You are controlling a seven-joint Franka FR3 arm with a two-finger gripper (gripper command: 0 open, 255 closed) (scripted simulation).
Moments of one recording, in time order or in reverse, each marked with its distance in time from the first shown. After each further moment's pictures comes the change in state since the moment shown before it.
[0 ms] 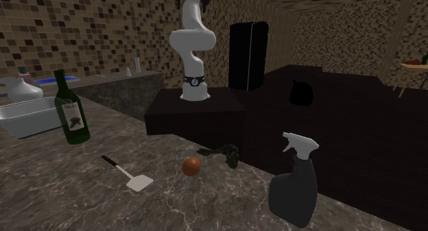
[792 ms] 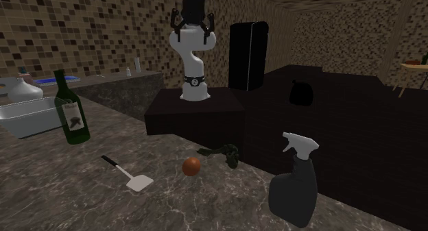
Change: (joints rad) arm -0.013 0.207 -0.006 -0.151 -0.007 0.344 0.033
